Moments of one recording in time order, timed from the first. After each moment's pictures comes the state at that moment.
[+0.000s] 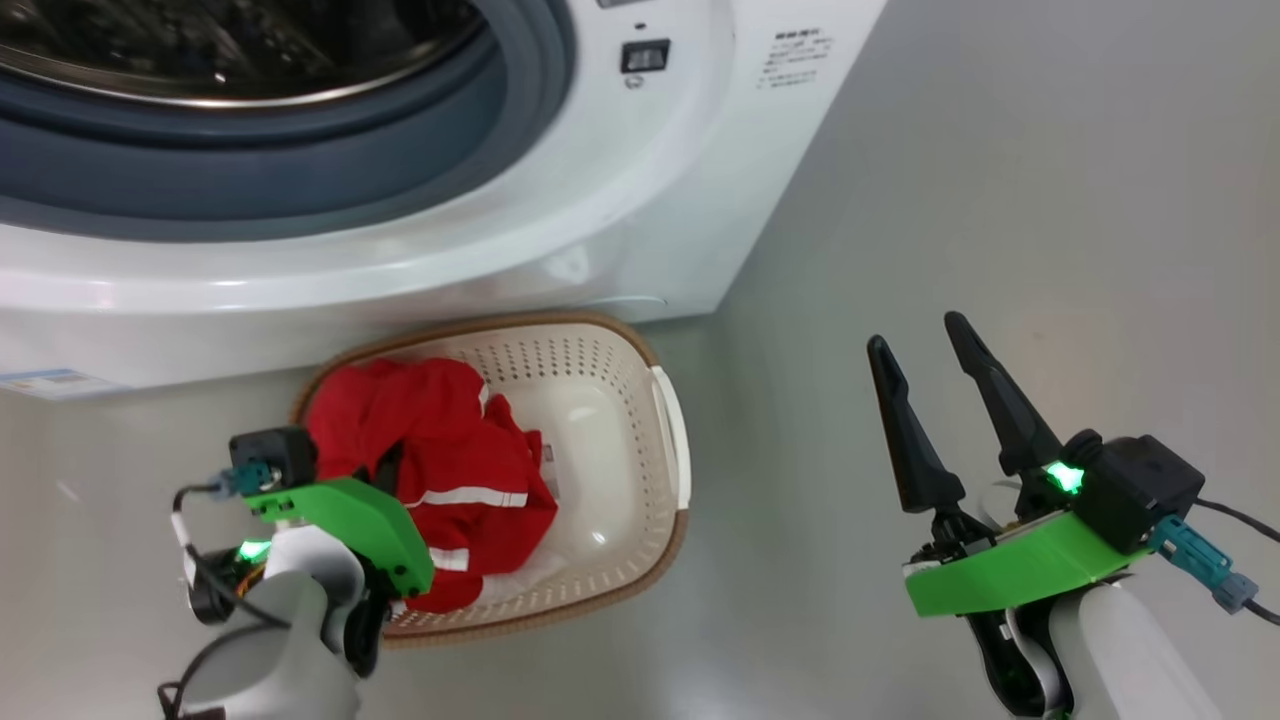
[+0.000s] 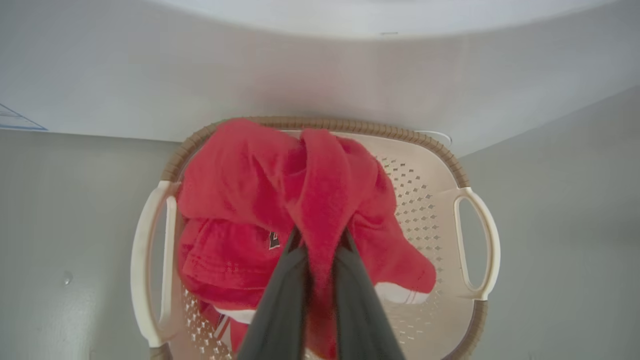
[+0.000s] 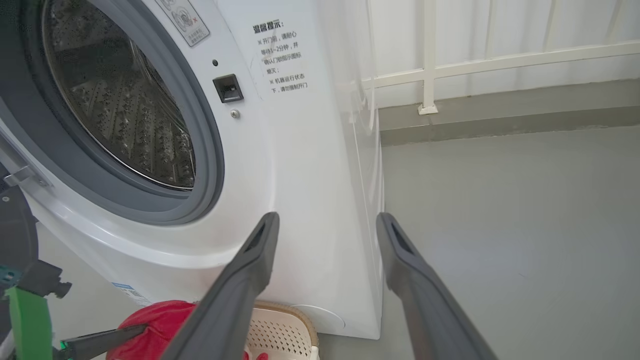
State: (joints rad) left arm -0.70 0.04 -0.22 1.14 -0.54 -0.09 -0.14; right arm -0.21 -0.05 0.15 0.09 0.36 0.12 -0.26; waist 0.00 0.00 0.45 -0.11
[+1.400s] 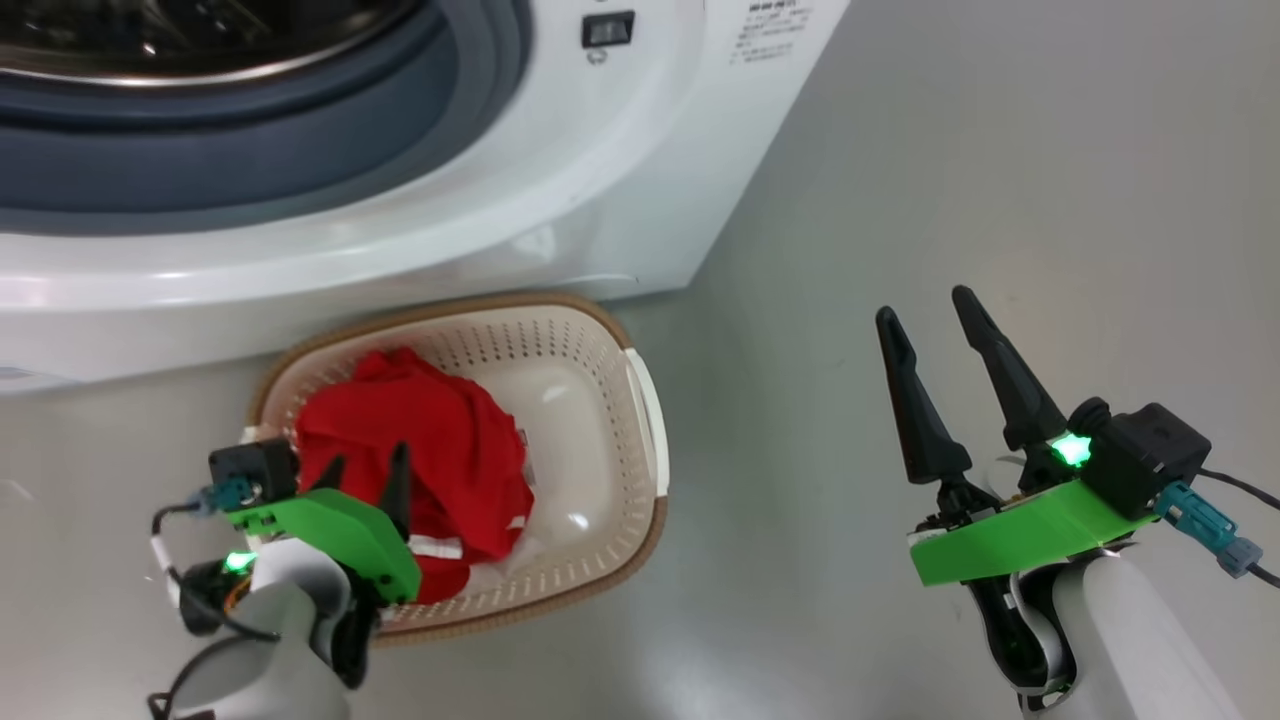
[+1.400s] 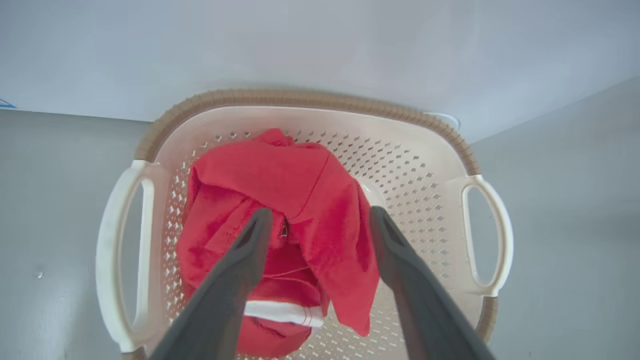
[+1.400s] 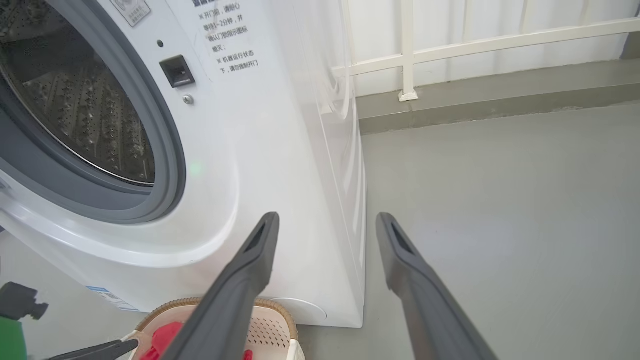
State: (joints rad) left arm -0.75 0.06 -0.26 1.26 -0.59 -0.12 -0.20; right arm -0.27 -0.05 0.15 0.14 0.40 0.12 -0.26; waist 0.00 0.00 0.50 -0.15
